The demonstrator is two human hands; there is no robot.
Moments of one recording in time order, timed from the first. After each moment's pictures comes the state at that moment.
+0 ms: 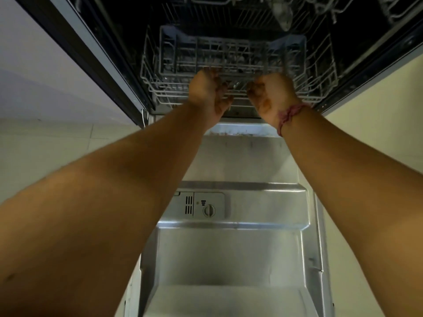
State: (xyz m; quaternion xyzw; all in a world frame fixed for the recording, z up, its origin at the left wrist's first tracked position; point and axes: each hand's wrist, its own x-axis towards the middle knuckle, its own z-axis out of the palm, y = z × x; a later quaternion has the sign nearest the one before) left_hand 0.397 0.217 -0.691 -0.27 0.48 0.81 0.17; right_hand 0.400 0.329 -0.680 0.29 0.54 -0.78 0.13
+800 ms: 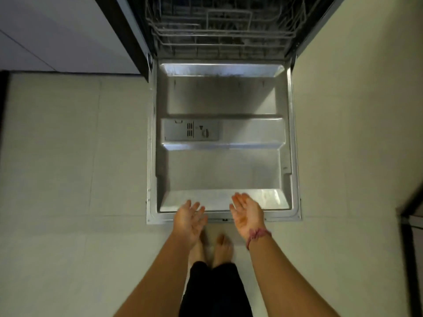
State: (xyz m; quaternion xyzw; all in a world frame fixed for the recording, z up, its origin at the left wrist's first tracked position) left_hand 0.847 0.182 -0.733 -0.59 0.36 0.68 0.25; right_hand 0.838 0.324 -0.744 0.60 0.29 -0.73 0.14
